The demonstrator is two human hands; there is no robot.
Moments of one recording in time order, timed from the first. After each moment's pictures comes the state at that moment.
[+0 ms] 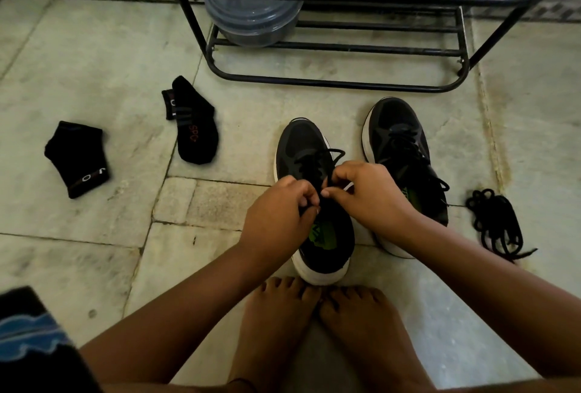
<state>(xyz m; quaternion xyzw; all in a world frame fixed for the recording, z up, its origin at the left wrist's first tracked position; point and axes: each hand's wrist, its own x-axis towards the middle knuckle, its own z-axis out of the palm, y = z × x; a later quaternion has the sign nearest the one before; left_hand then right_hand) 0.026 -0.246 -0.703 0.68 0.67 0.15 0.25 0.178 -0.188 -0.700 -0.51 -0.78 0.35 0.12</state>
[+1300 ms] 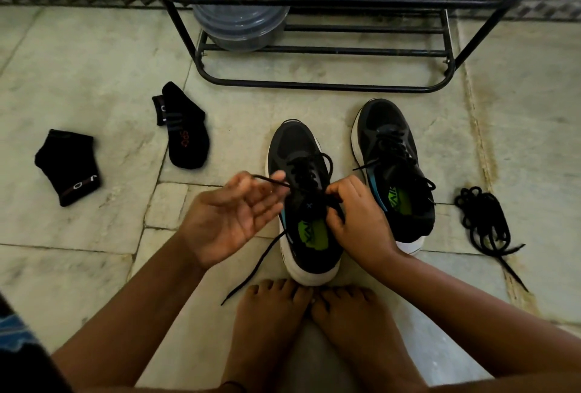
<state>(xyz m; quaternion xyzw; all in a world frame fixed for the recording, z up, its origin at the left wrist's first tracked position) -0.029 -0.246 -0.697 0.09 0.35 0.46 0.81 0.187 -0.225 -0.740 -0.54 -0.76 0.29 0.21</state>
